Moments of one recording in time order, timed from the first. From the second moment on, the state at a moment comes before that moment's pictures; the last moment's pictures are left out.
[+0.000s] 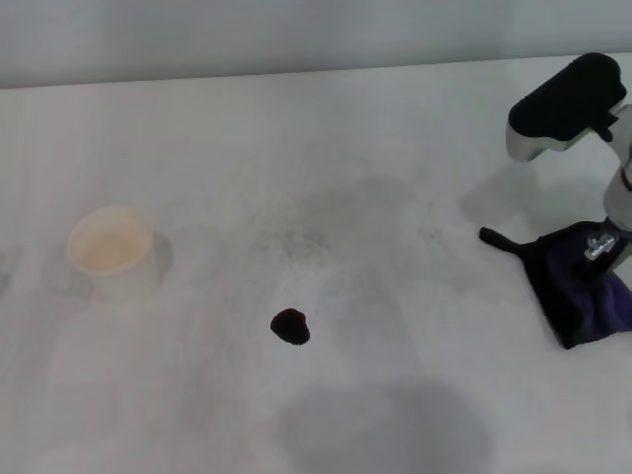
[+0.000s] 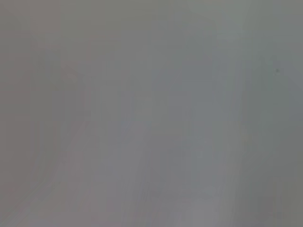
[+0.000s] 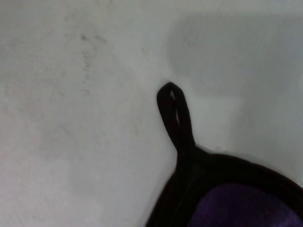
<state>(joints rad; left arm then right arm) -0.16 -2.08 1.33 0.20 -2.84 -1.29 2.80 0.59 2.02 1.62 1.13 -2.94 1.54 -0.29</state>
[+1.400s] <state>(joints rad) -0.18 -2.08 1.34 0.20 -2.83 -1.30 2.79 0.91 2.03 1.03 1.09 -2.33 1.27 -0.30</state>
